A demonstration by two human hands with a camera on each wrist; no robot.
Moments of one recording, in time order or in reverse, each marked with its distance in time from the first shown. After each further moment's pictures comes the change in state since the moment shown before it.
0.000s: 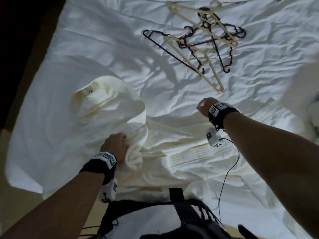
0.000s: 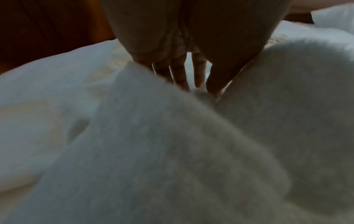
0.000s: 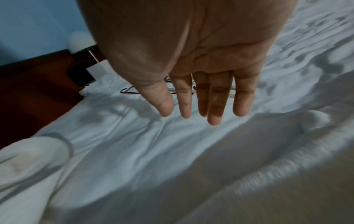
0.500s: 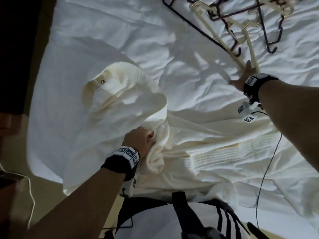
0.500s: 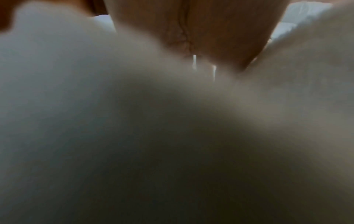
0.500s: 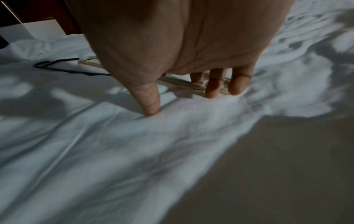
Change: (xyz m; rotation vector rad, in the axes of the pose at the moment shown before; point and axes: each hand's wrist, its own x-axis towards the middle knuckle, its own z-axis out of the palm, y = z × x) left_hand 0.029 0.014 -0.009 0.183 -0.083 0.240; right_hand 0.130 0.022 0.000 0.039 0.074 0.281
